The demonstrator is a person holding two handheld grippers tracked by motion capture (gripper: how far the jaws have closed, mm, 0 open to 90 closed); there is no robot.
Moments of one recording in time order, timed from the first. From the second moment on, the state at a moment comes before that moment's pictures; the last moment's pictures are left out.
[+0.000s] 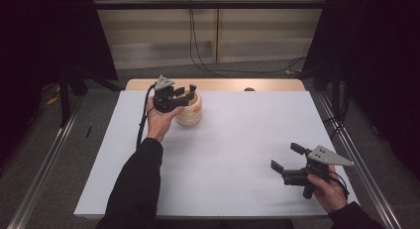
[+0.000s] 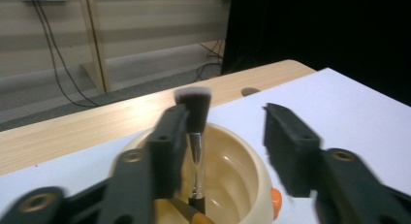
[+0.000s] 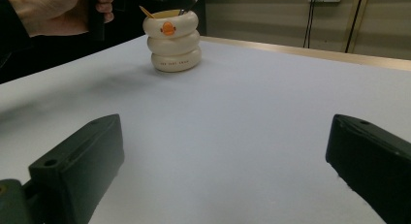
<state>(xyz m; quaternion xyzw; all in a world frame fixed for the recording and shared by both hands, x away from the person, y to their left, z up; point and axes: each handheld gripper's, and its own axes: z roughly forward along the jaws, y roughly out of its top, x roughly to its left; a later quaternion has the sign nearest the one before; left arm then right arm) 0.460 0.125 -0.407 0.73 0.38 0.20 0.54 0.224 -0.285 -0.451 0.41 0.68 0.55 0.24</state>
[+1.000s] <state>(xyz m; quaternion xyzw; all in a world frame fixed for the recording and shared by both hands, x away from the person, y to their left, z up) 0.440 0.134 -0.394 0.71 0.37 0.22 0.56 0.221 -0.286 -0.449 0.41 0.68 0.55 0.25</state>
